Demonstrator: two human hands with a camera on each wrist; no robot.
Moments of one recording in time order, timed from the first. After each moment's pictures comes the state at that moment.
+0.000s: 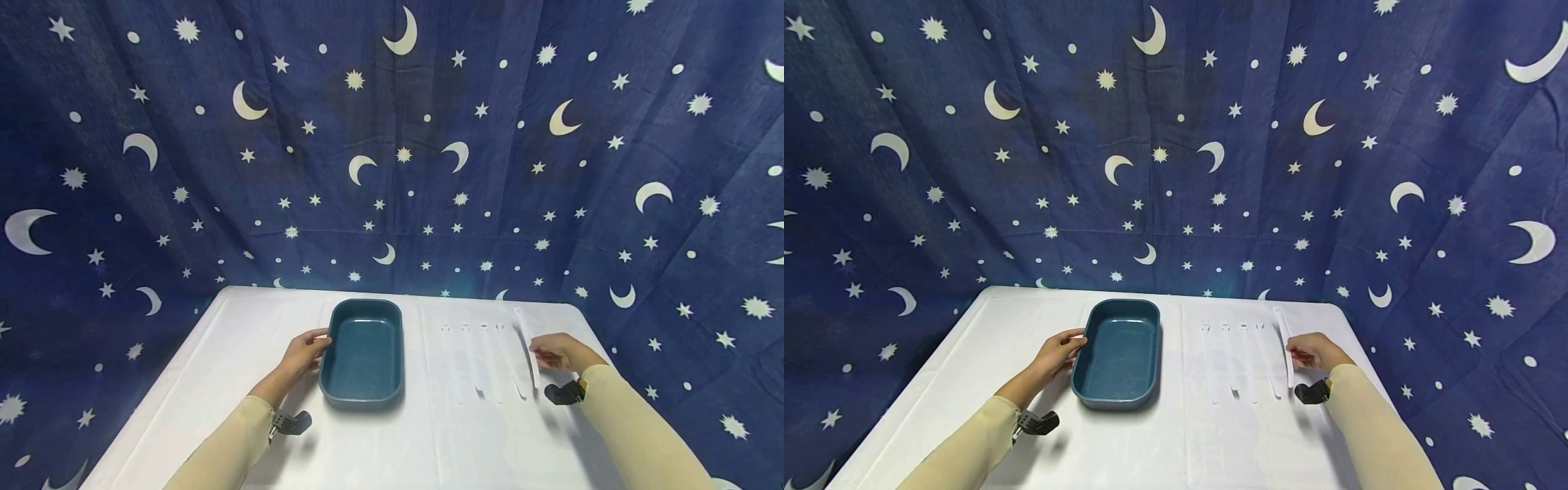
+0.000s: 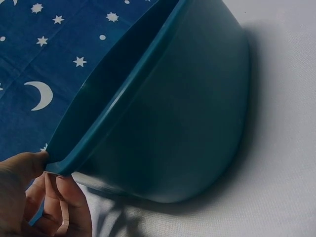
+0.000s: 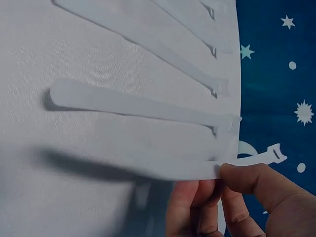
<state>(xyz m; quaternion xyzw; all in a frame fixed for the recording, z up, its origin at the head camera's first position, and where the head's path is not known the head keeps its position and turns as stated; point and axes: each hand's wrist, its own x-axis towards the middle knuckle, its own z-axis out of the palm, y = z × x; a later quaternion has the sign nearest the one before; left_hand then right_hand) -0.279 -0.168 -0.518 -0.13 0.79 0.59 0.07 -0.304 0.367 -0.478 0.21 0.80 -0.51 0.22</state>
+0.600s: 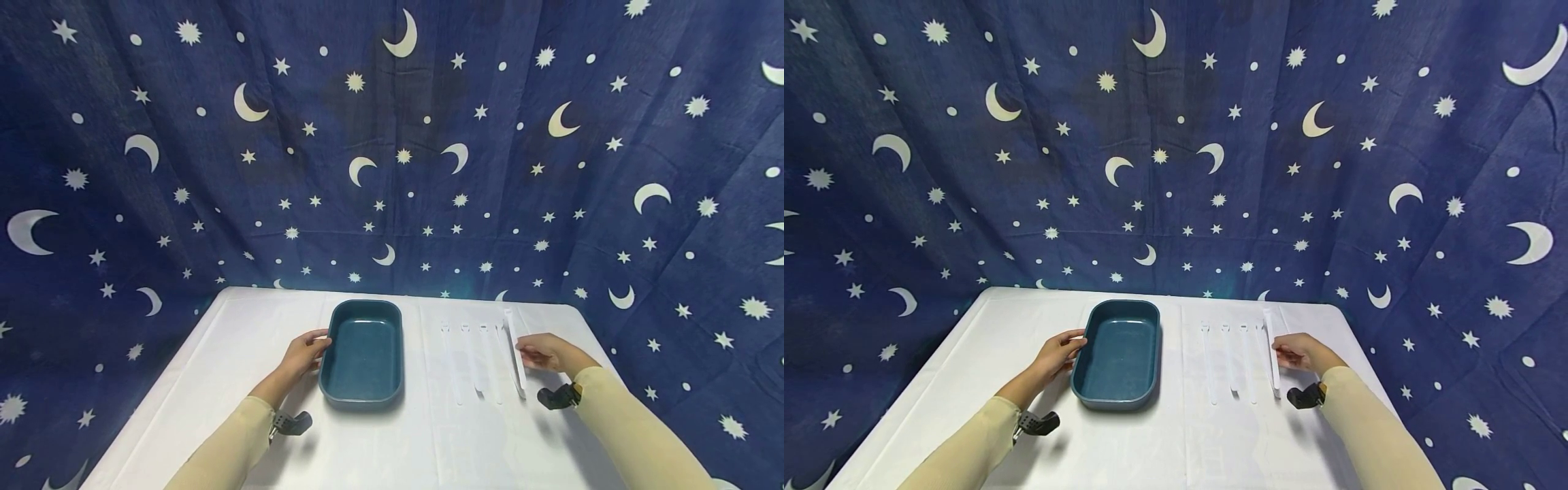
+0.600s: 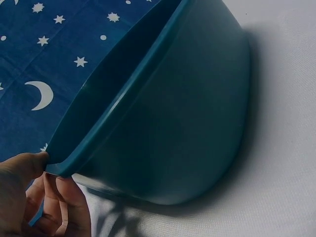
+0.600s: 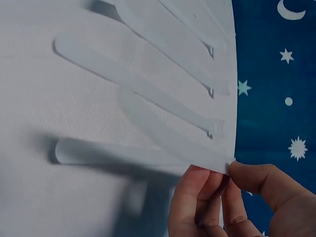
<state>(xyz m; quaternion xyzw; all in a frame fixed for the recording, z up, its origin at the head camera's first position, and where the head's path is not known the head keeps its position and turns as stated) -0.280 -0.168 -0.520 -0.13 0.78 0.60 0.07 -0.305 0.344 -0.479 0.22 0.75 -0.58 0.23</state>
